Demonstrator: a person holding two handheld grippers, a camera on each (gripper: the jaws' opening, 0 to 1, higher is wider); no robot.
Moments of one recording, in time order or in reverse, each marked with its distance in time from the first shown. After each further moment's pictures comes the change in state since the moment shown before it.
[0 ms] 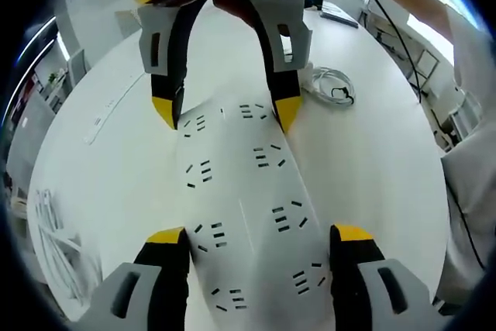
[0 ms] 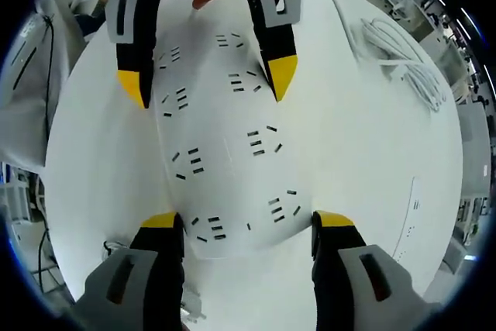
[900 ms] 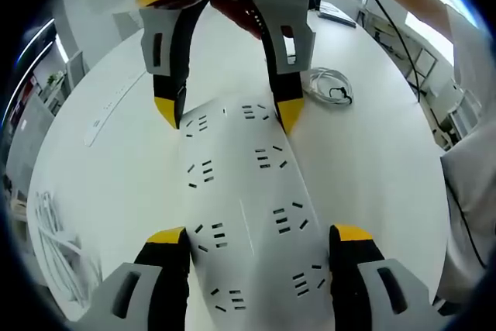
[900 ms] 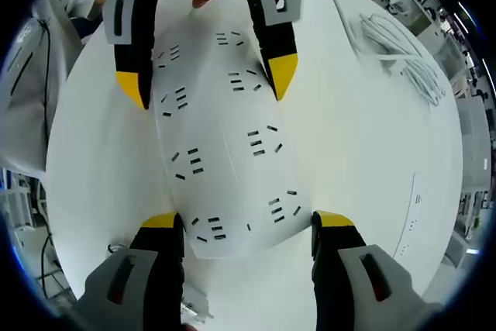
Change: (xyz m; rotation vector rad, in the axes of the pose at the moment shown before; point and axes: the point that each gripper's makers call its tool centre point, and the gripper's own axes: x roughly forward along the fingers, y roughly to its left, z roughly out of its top) left arm 0.000 -0.001 0.001 0.009 -0.004 -0.005; right arm -0.001 0.004 -0.003 0.025 0.018 -0.002
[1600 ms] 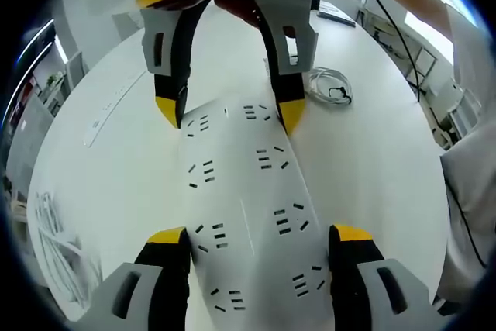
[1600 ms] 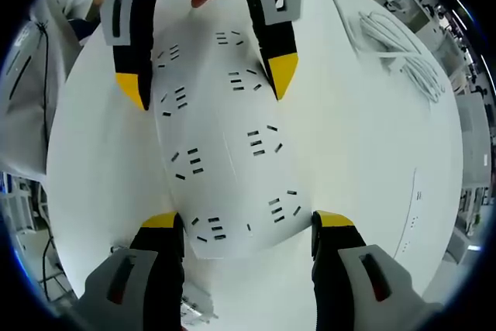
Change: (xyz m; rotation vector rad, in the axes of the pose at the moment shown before) left arm 0.000 -0.001 0.000 0.004 0.002 0.000; right arm 0.000 0.003 0.000 0.016 0.005 -0.001
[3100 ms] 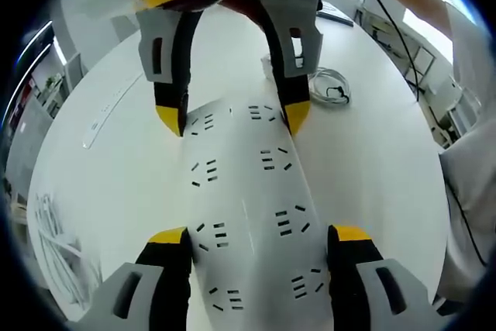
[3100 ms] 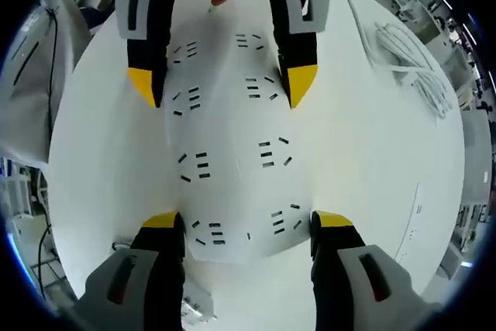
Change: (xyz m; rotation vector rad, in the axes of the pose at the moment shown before) left arm 0.001 -0.001 0.000 0.008 0.000 -0.004; right arm 0.001 0.007 0.005 -0.069 0.006 0.019
